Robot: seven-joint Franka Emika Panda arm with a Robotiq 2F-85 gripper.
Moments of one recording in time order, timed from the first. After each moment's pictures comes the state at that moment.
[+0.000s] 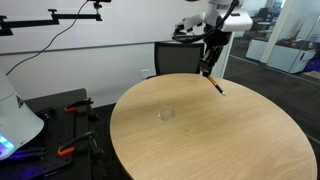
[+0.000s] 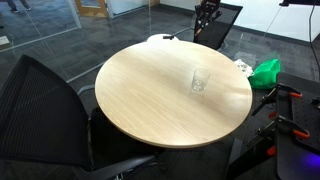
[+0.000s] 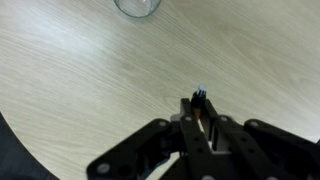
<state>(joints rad) -0.15 0.39 -0.18 -1.89 0.34 2.33 0.64</state>
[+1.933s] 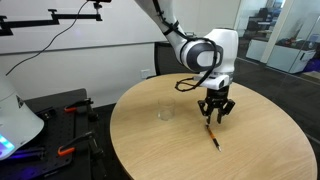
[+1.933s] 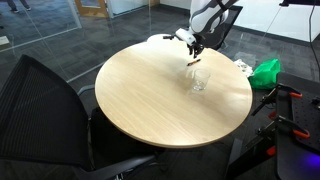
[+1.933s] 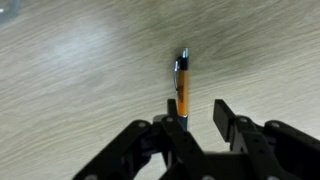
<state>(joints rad) 0.00 0.92 -0.34 -1.61 0.16 2.53 1.72</state>
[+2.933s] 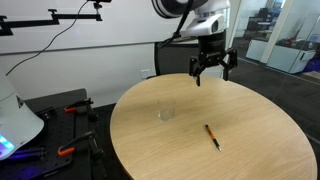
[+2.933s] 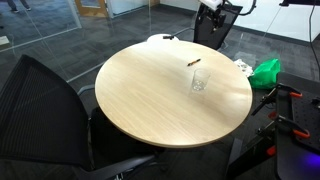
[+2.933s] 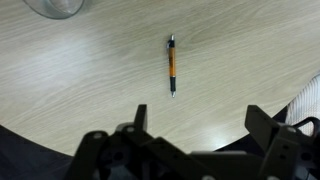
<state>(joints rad) 0.01 0.36 -0.33 -2.05 0.07 2.60 1.65</state>
